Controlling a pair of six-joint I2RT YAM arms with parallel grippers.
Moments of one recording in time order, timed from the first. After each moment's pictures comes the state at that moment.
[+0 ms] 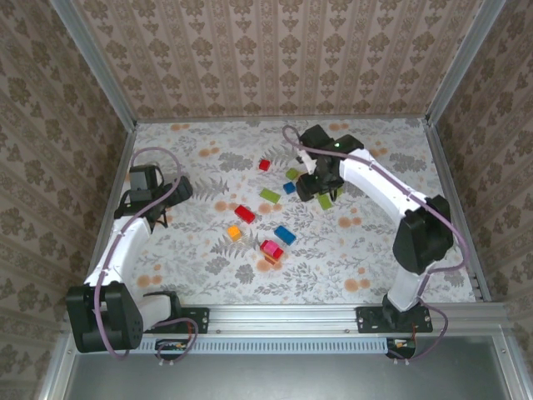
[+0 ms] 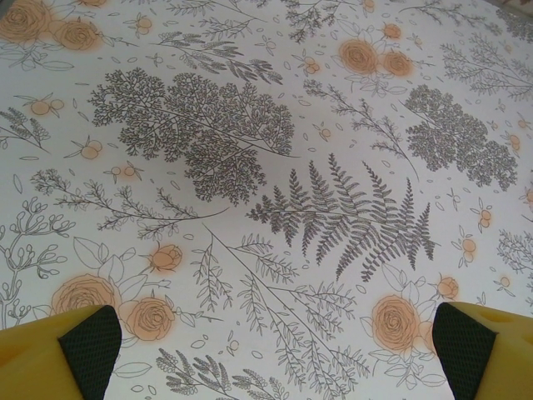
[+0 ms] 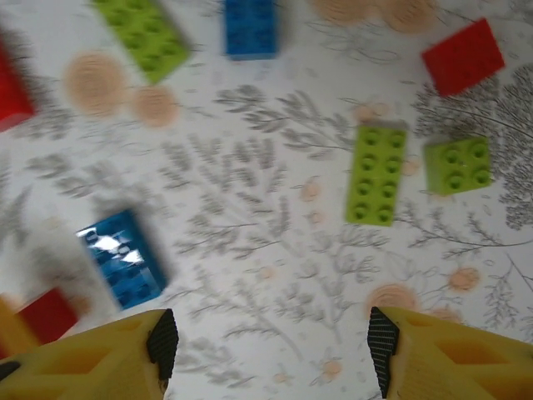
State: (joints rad) left arm -0.01 1.15 0.79 -0.40 0.03 -0.34; right arm 0.48 1.80 1.61 -1.11 0.02 0.09
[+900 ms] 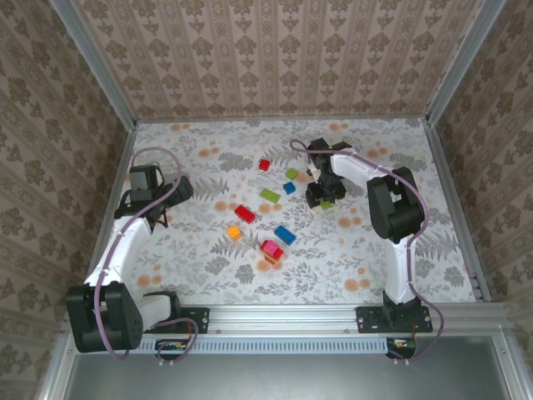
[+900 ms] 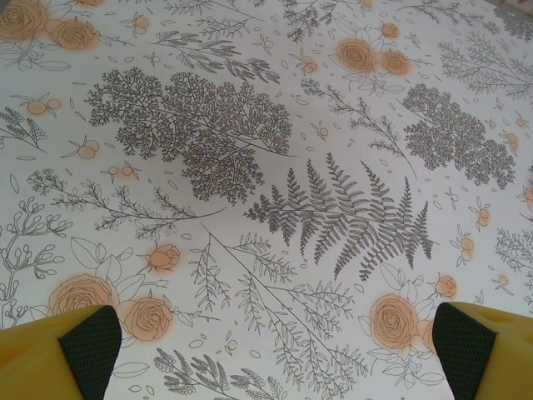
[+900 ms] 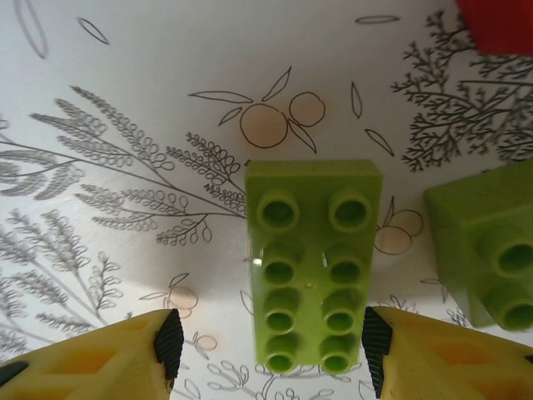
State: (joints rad) left arm -0.01 1.15 0.79 -0.40 0.03 -0.34; right arm 0.35 2.11 1.58 -1.00 -0.01 0.07
